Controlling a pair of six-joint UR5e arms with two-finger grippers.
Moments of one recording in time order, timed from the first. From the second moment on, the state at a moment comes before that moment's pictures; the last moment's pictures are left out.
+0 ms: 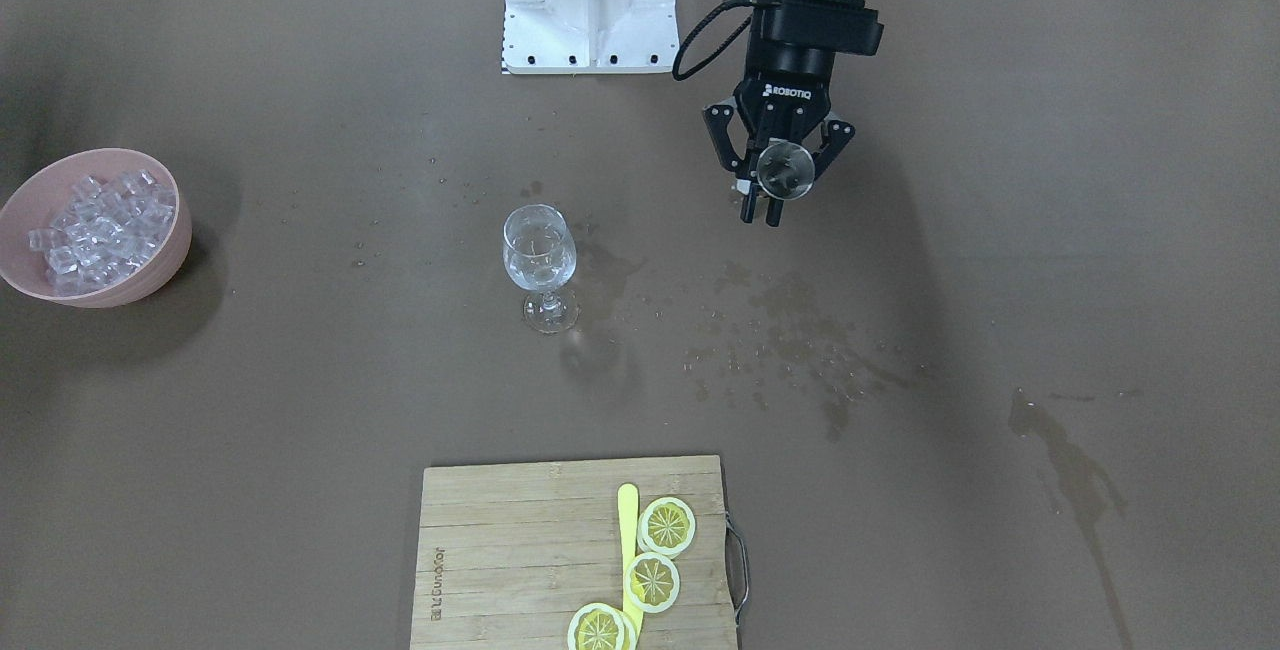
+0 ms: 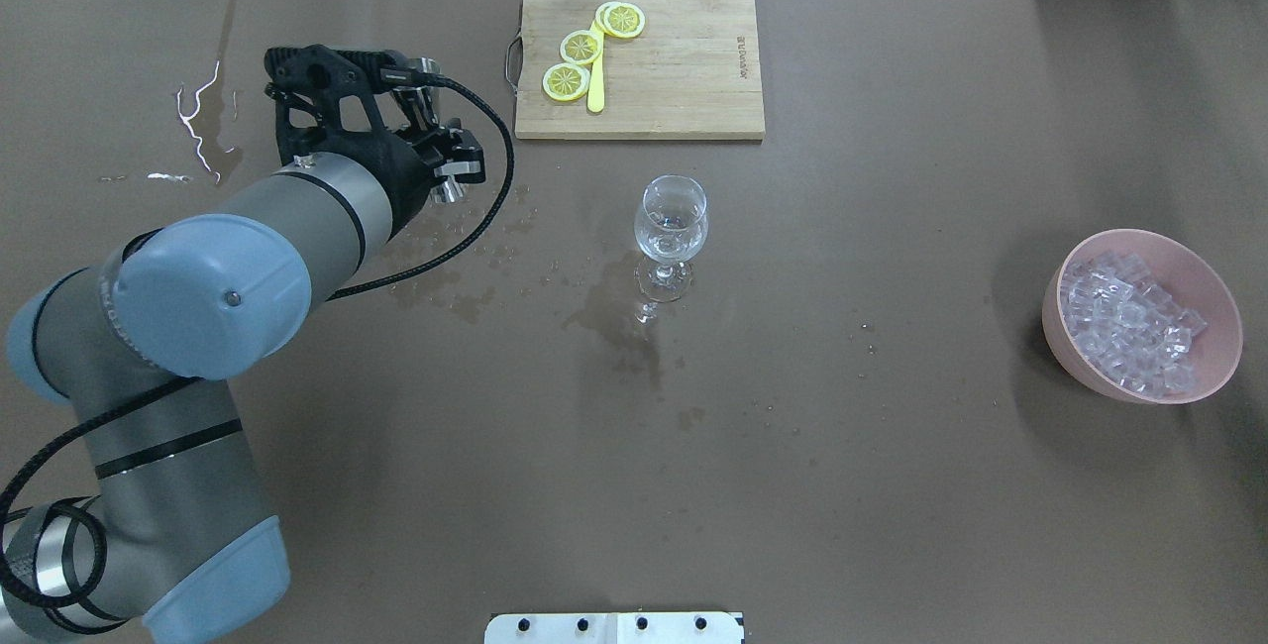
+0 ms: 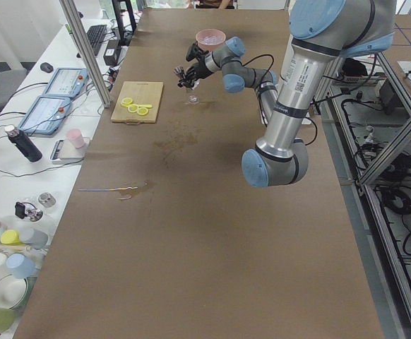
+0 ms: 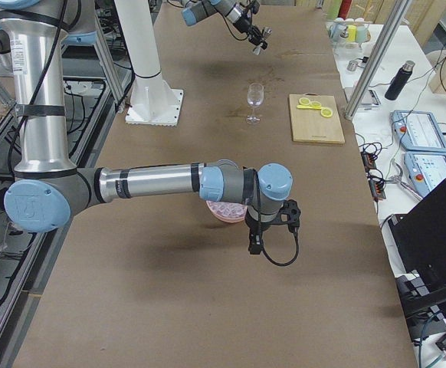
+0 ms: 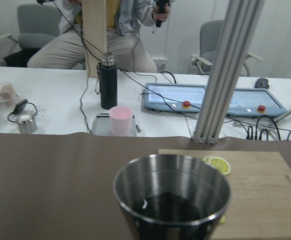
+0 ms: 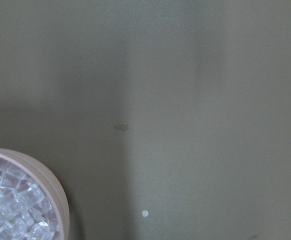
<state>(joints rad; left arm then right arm) -0.50 -2.05 -2.04 -1.82 -1.24 -1.06 1.53 -1.56 1.68 -1.75 2.37 -0.05</state>
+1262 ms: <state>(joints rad) -0.52 -2.32 -1.89 -1.66 -1.62 -0.77 1.53 -1.56 1.65 -1.75 2.41 -0.05</state>
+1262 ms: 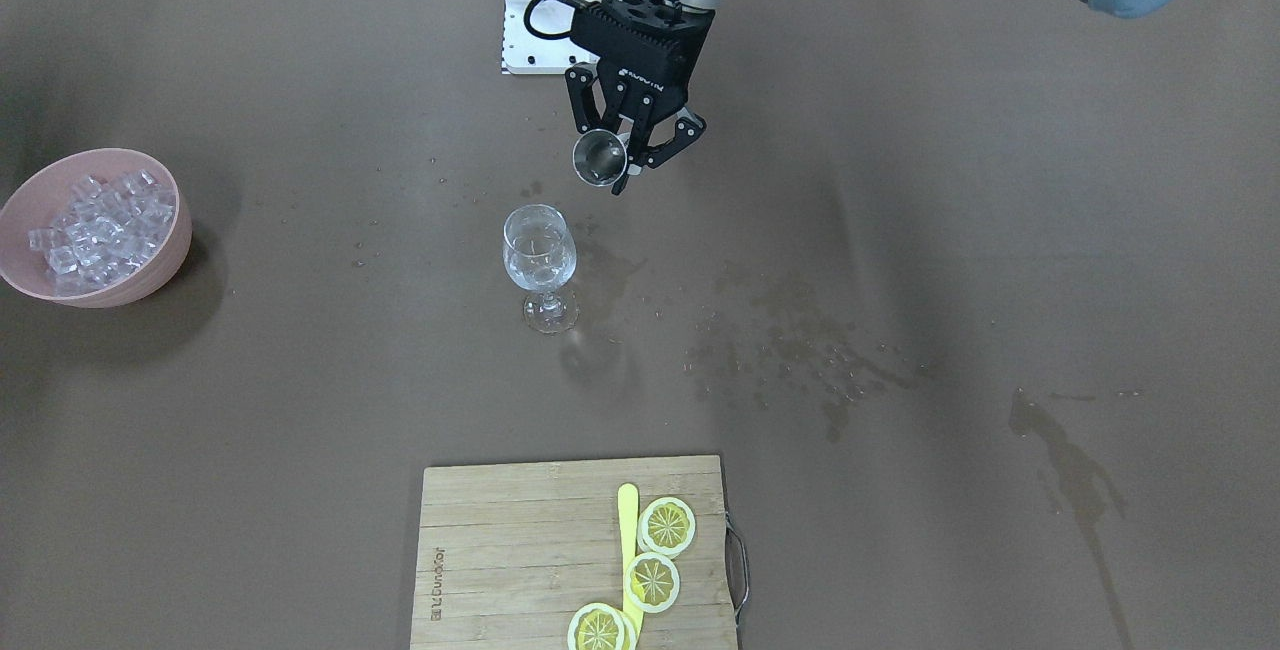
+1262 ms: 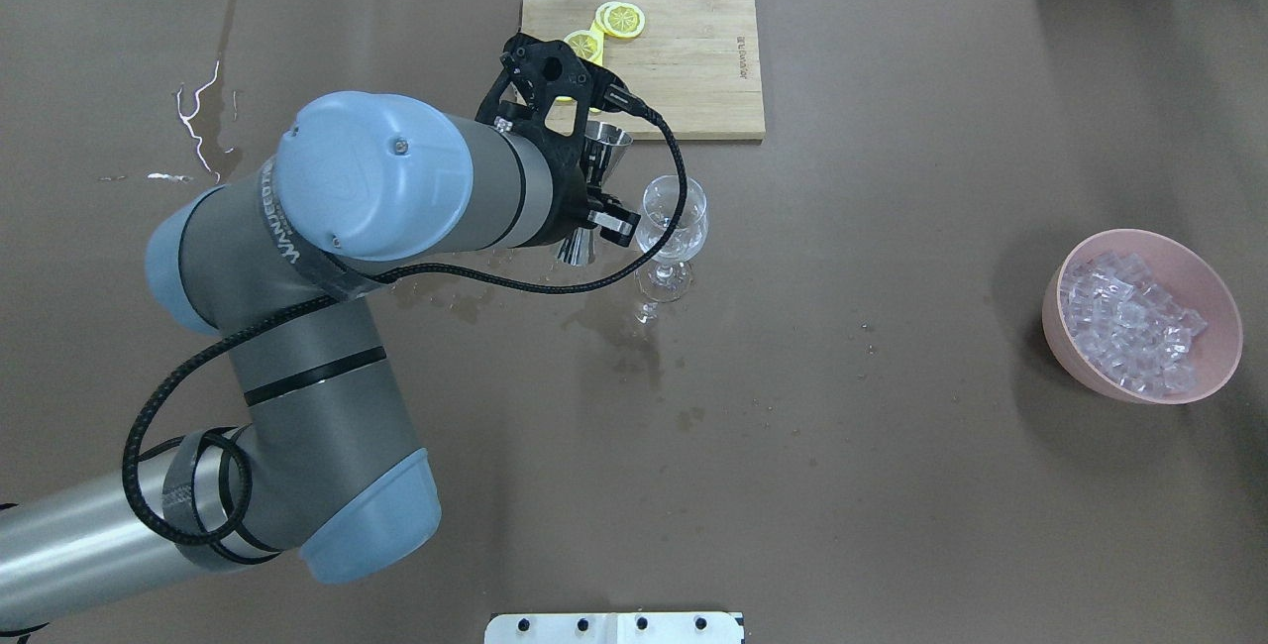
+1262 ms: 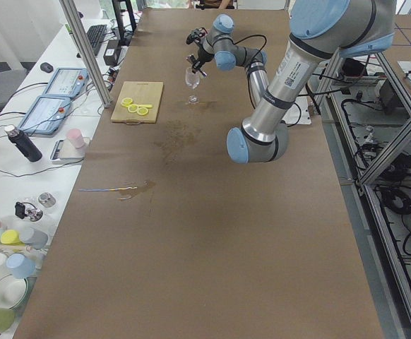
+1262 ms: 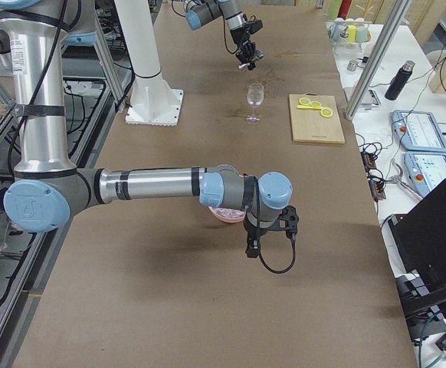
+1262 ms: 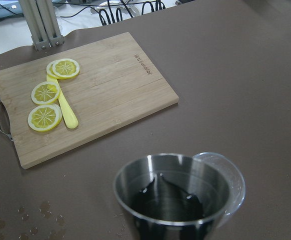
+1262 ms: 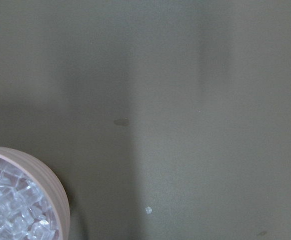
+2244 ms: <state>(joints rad) -0.52 -2.47 -1.81 -1.36 -1.71 -0.69 1.53 -1.55 1.66 -1.75 2.40 -0.05</state>
